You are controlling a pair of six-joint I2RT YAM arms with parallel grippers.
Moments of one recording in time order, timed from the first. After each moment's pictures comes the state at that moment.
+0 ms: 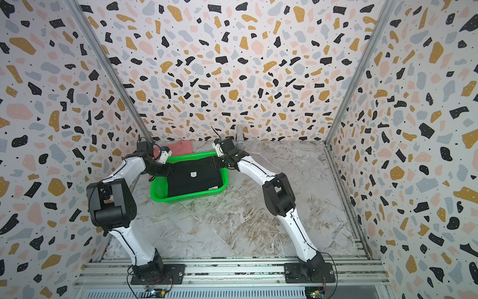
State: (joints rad) left arm 0.20 1.89 1.46 -0.71 0.31 0.27; right arm 0.68 2.42 2.19 -0.45 -0.33 0.34
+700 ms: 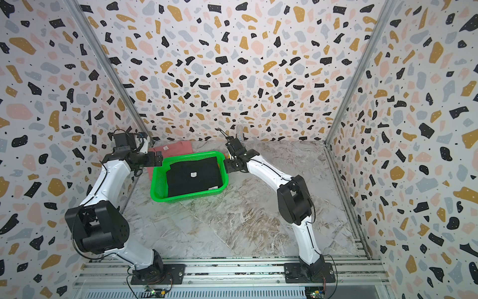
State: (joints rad) left arm 0.26 1.65 1.45 -0.65 0.11 0.16; right arm 0.69 2.13 1.88 -0.66 0.00 0.27
